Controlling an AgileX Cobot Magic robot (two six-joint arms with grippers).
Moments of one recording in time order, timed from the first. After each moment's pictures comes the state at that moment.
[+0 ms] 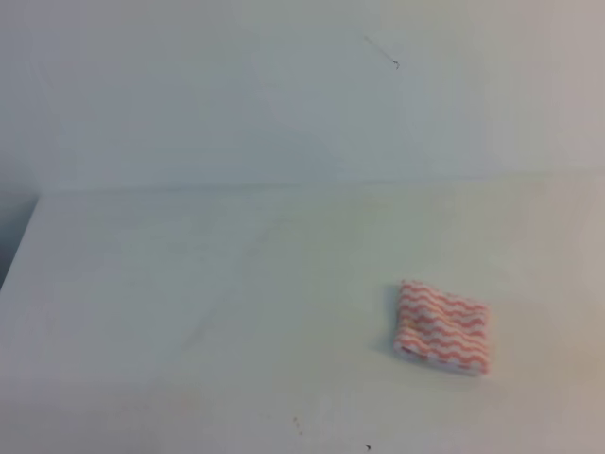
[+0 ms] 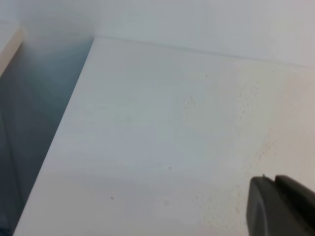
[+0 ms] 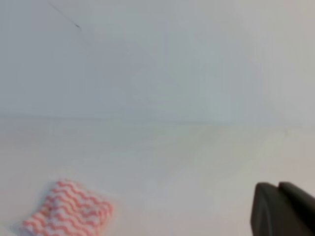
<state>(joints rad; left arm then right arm) -0.06 -0.03 0.04 0.03 0.32 -0.30 0.55 0.21 -0.38 -0.85 0.54 0.76</state>
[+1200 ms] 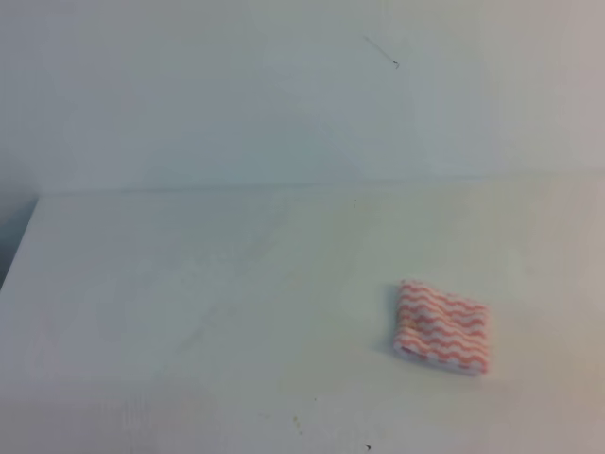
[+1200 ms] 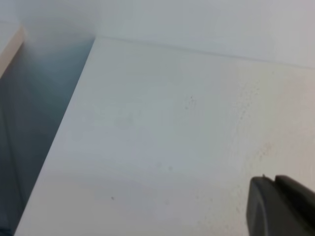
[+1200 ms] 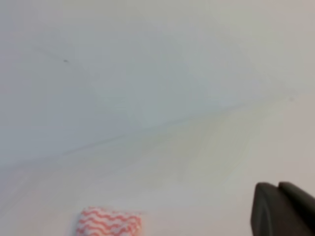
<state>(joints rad) -0.06 -0.03 0.04 0.03 0.33 -0.30 0.31 0.10 -0.24 -0.57 0.44 0.78</state>
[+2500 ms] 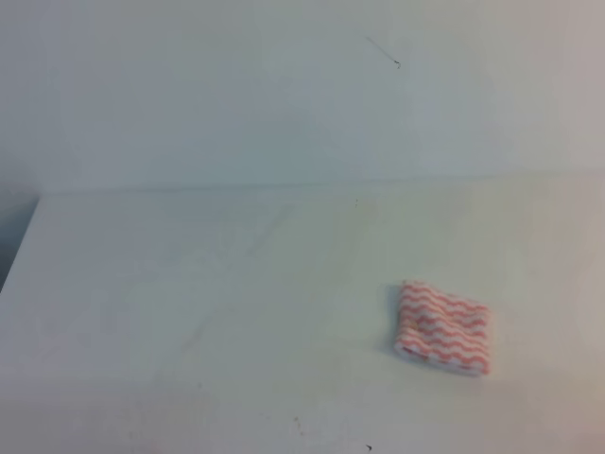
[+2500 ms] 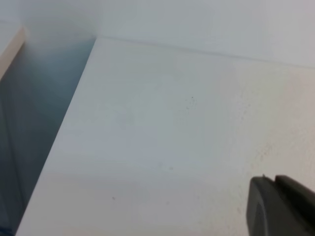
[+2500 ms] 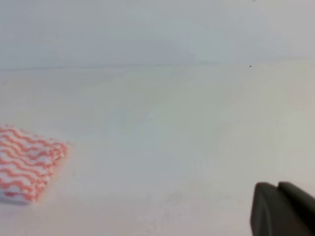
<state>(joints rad) -0.06 -0.02 0.04 0.03 0.32 -0.30 -0.04 -0.01 0.00 -0.08 0.31 0.07</state>
